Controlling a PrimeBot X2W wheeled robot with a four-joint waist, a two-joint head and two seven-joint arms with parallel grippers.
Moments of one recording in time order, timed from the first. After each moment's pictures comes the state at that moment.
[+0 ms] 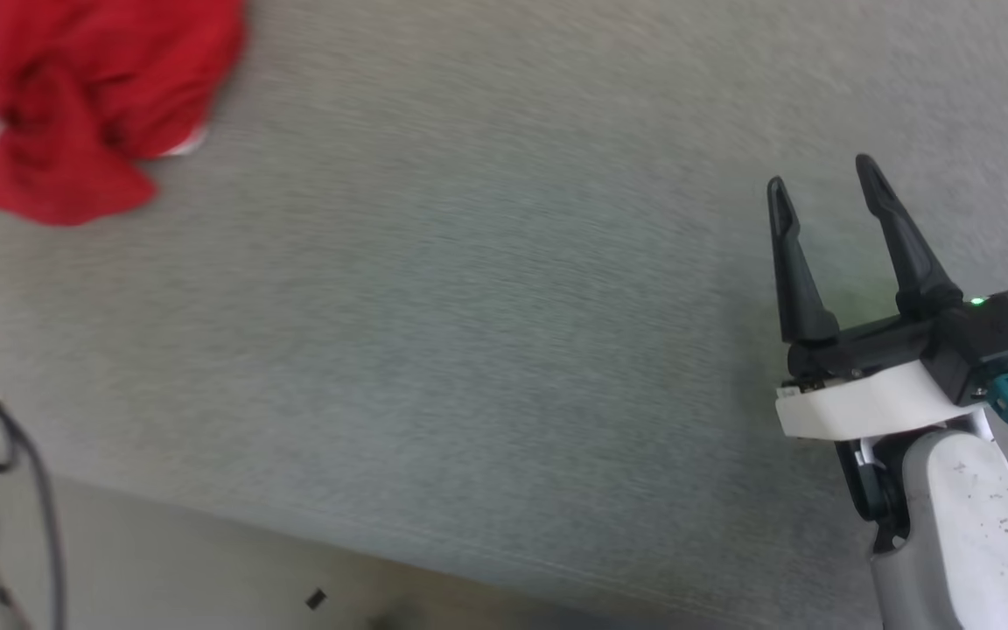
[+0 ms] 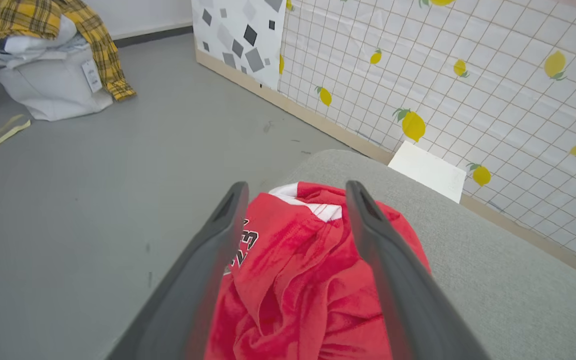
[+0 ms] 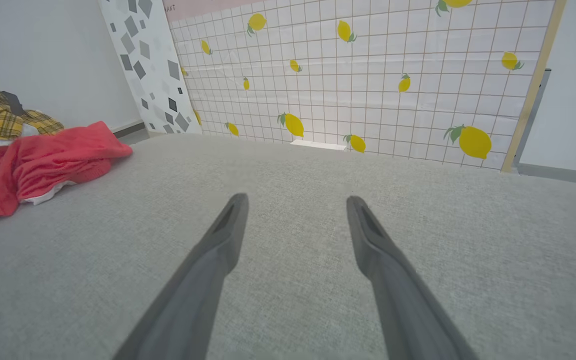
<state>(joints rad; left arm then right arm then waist) -0.78 0.40 0.19 0.32 -0.59 0.09 0.20 -0.29 -0.05 0.06 -0.03 0.01 0.13 -0.21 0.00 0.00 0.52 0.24</state>
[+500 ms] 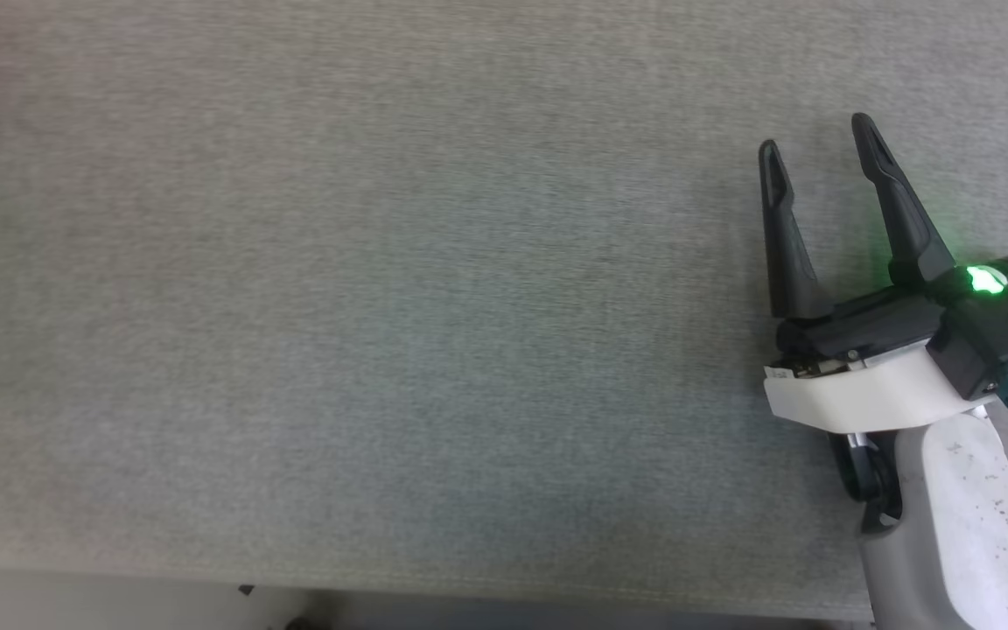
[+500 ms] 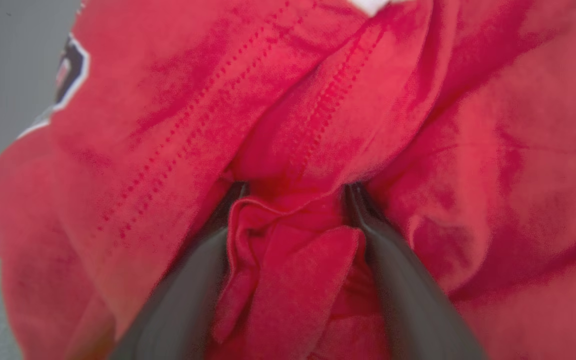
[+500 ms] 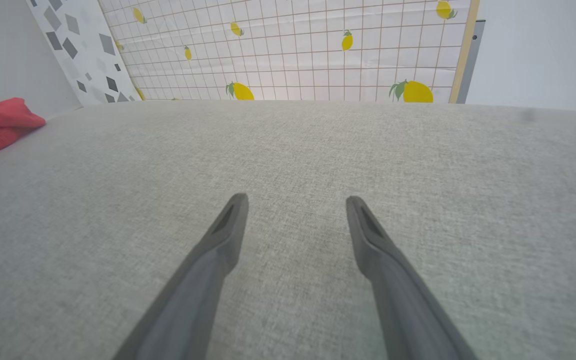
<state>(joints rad) -0.80 0.51 0.22 0.42 -0.66 0.23 0.61 -0.33 -0.04 0.08 -0.04 0.03 0.13 -0.24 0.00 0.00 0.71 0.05</state>
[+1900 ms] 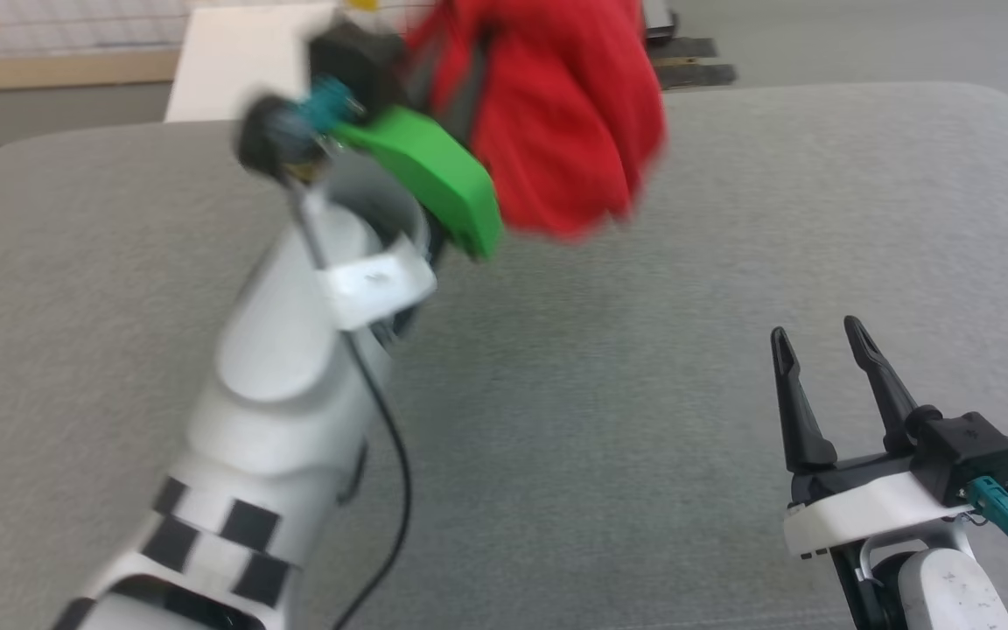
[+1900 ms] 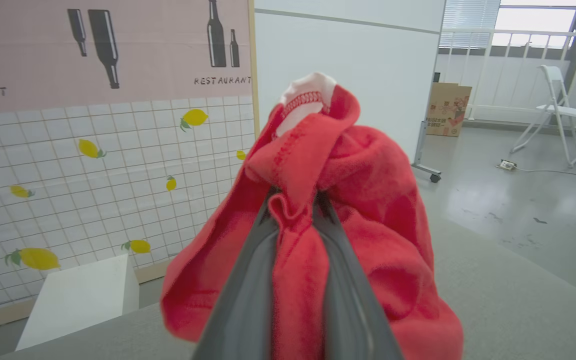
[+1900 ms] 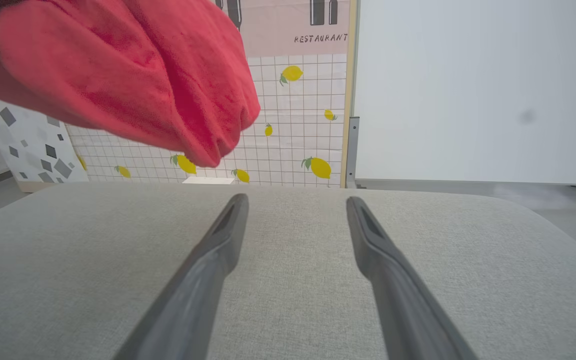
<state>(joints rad) -0.88 0.08 -0.42 0.48 -0.40 -0.07 -0.08 -0.08 -0.05 0.02 0.06 0.09 0.13 -0.22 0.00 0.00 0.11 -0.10</state>
